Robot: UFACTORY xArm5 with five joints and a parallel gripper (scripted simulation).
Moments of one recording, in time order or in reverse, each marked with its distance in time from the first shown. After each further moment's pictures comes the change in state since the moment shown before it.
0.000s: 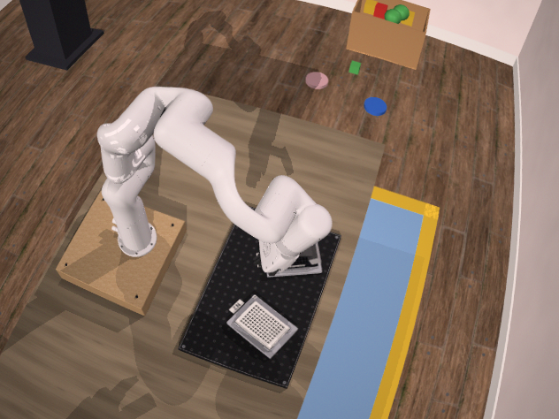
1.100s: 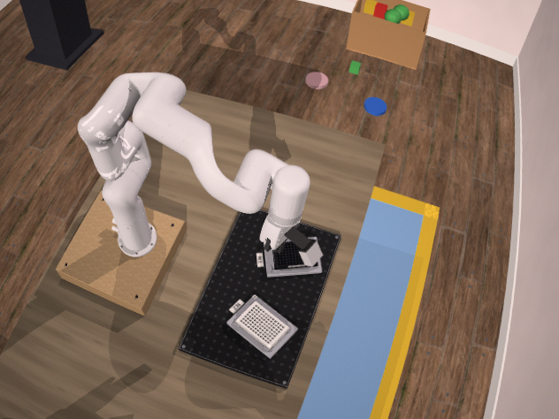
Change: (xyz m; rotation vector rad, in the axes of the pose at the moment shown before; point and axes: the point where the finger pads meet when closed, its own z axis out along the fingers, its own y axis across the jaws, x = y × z) arm 0.043 -0.036 -0.009 -0.061 0.363 0.851
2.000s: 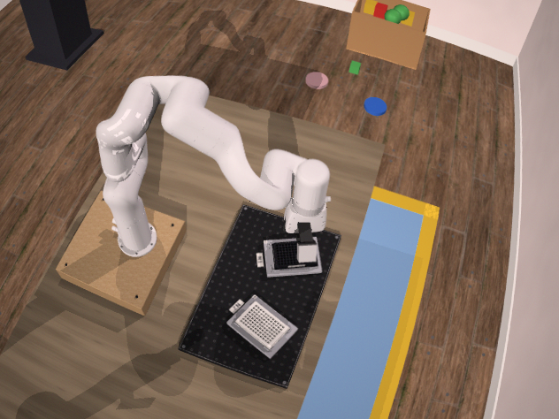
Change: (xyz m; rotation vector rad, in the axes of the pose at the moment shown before) arm 0.021 -0.084 0.044 0.048 0.044 0.778
